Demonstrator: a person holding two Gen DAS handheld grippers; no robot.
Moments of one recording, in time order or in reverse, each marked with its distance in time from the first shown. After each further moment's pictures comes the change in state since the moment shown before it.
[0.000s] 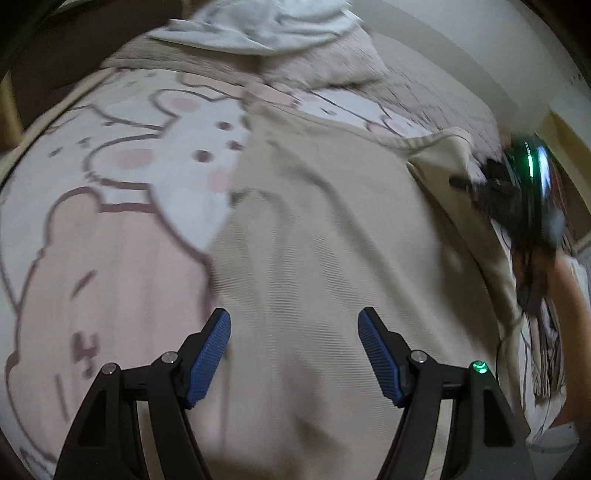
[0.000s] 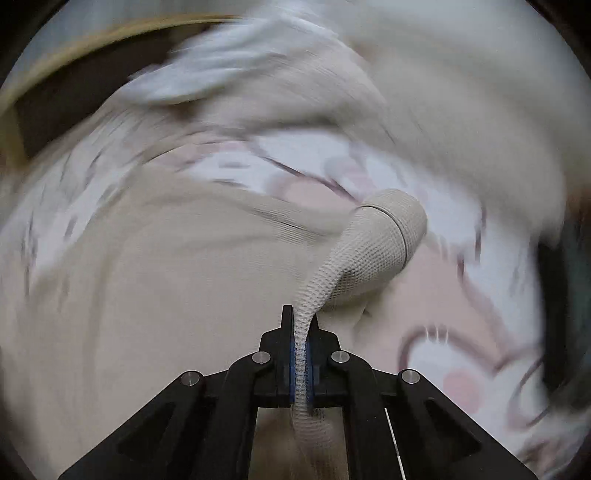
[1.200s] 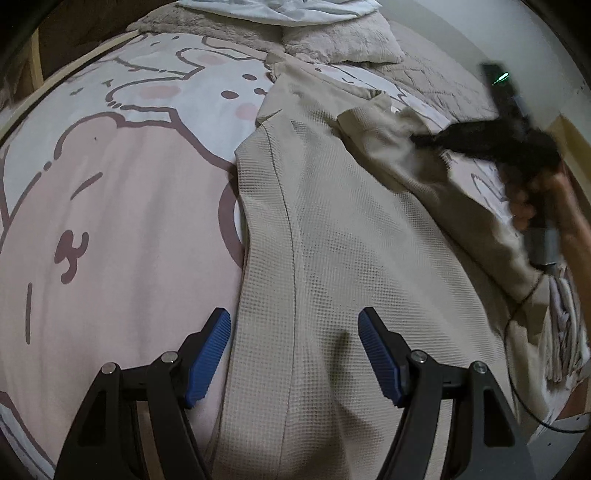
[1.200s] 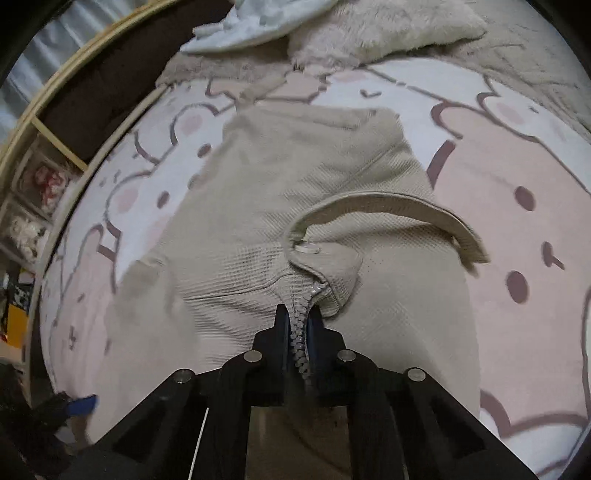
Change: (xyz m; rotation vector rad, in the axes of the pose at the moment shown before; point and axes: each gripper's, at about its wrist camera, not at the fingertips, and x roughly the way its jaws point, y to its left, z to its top) left arm 0.017 0.019 -0.071 -0.034 0.047 0.004; right arm 0.043 0.032 0.028 0.274 0.211 0.480
